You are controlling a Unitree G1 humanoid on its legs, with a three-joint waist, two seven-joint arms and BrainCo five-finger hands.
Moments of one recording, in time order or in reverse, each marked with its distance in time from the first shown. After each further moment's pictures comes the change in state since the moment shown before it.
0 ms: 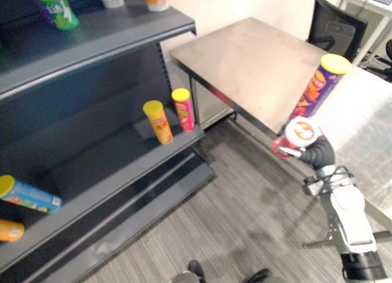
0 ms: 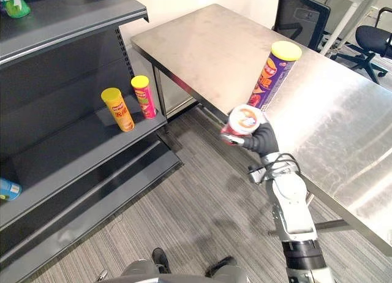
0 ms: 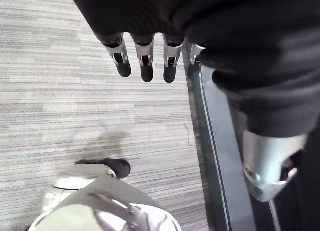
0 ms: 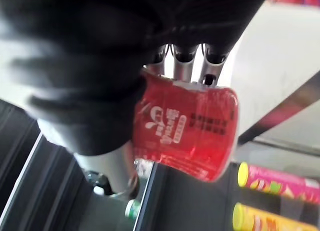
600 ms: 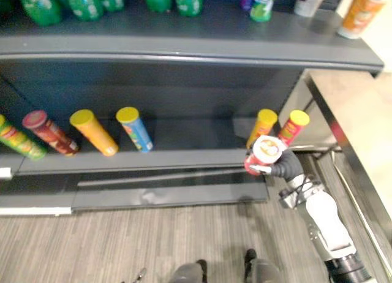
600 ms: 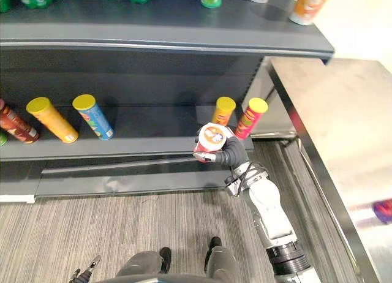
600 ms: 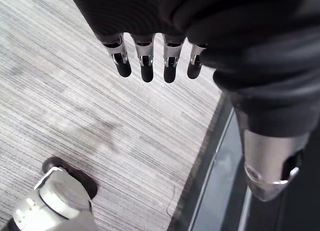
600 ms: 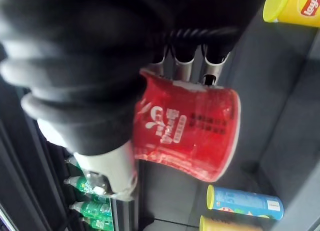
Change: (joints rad) left arm -0.038 0.077 -0.055 -0.037 -0.046 0.023 0.049; right arm 0.074 0.045 0.118 0.038 0.002 0.005 0.008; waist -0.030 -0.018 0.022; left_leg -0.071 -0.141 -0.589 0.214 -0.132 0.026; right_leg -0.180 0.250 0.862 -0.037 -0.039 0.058
